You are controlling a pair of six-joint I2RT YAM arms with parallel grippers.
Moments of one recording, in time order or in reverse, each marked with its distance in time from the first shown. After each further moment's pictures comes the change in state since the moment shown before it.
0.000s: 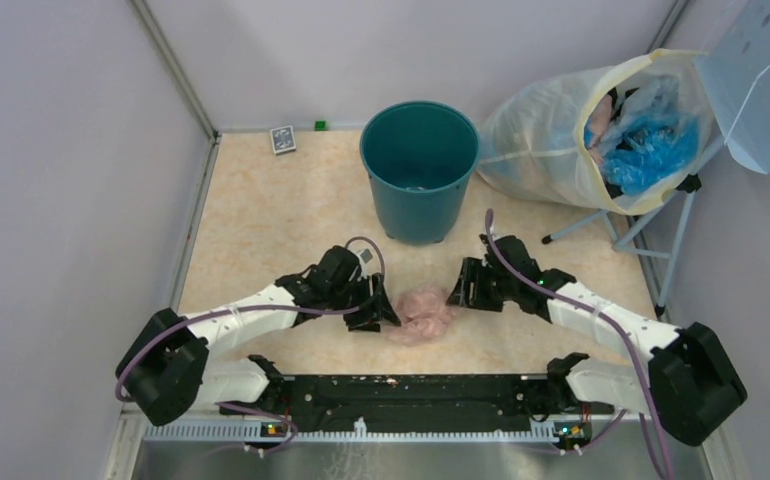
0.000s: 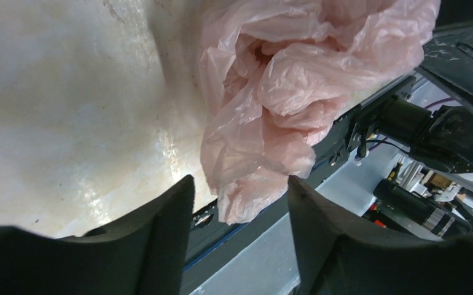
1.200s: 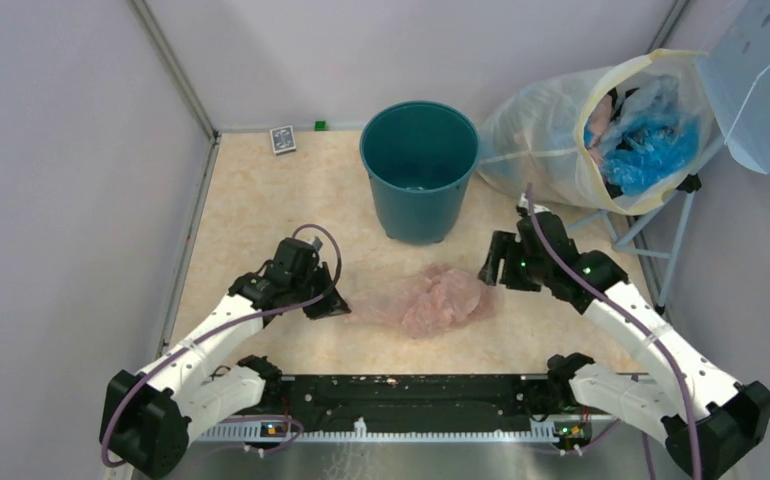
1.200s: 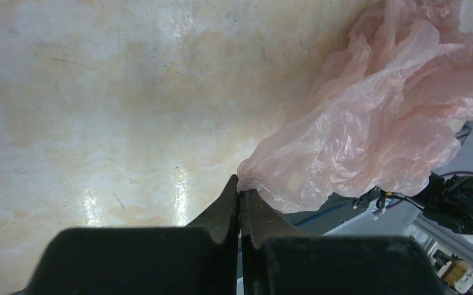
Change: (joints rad) left arm 0.263 -0.249 0.027 -0.335 -0.145 0.117; right arm -0.111 -0.169 0.285 -0.467 0.234 -0.082
